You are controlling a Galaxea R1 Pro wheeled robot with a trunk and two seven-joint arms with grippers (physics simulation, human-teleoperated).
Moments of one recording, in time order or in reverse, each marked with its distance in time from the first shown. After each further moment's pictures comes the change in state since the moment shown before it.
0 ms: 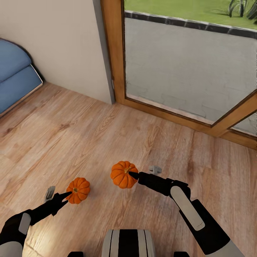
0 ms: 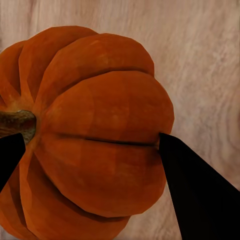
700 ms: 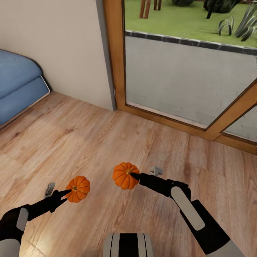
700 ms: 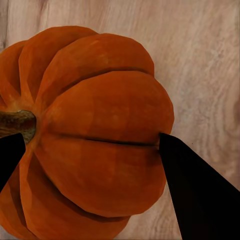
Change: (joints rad) left arm -0.002 0.019 -0.064 -0.075 0.002 0.100 -0.001; right arm 0.000 -0.007 -0.003 0.030 -0.001 -0.006 -0.002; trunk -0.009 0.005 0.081
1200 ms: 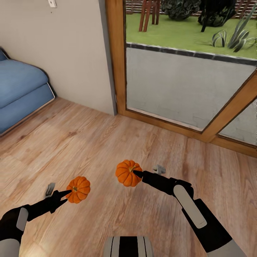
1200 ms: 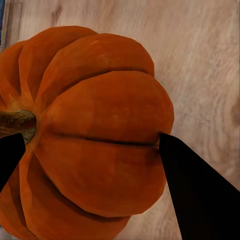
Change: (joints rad) left arm 0.000 0.001 0.000 0.000 0.001 0.028 0.000; right arm 0.000 0.000 -0.045 0.002 -0.003 0.001 0.000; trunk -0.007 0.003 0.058
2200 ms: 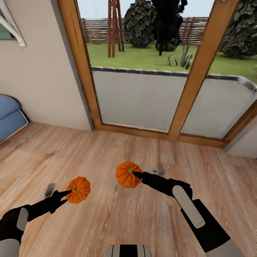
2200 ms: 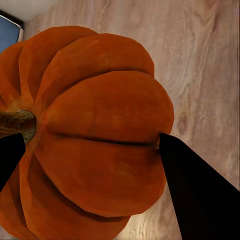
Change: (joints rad) left arm 0.000 -0.001 0.000 0.000 -0.009 -0.003 0.000; right arm 0.000 0.009 -0.001 0.028 0.002 -0.001 0.000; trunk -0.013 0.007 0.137
